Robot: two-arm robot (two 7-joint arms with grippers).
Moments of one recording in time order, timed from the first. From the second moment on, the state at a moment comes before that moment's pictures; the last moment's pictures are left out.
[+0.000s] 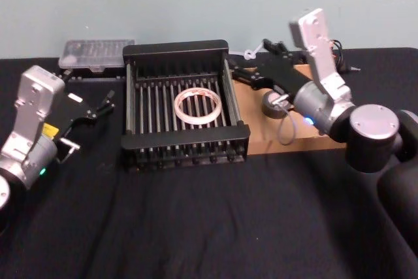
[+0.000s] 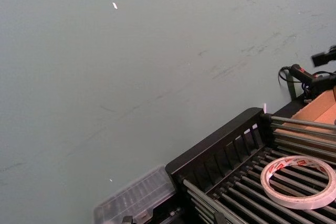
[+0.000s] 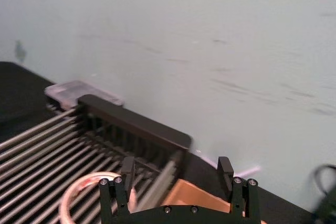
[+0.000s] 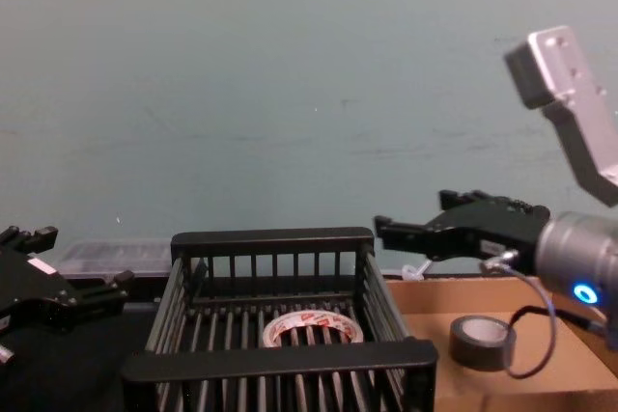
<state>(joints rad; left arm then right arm) -0.20 0.60 0.45 -1.41 -0.25 -0.12 0.03 0.46 0.19 -0.38 -1.15 0.14 0.00 0.31</state>
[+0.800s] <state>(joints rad) -0.20 0.60 0.45 -1.41 -0.25 -0.12 0.03 0.28 0.25 -0.20 -1.28 0.08 -0.02 0.16</state>
